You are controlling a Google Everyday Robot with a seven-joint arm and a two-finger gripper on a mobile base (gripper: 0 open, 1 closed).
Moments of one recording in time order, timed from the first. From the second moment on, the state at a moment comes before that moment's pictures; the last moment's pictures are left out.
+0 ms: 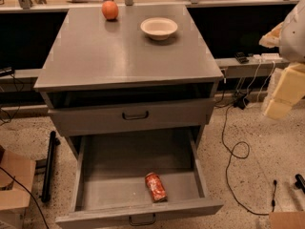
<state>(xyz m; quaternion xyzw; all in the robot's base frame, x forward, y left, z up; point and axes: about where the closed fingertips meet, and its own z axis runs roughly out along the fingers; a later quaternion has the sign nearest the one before) 0.438 -0.216 0.977 -0.60 0.78 -0.04 0.16</state>
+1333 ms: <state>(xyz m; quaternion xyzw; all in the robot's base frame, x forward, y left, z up) 0.445 -0.173 0.918 -0.55 0.82 0.01 0.16</state>
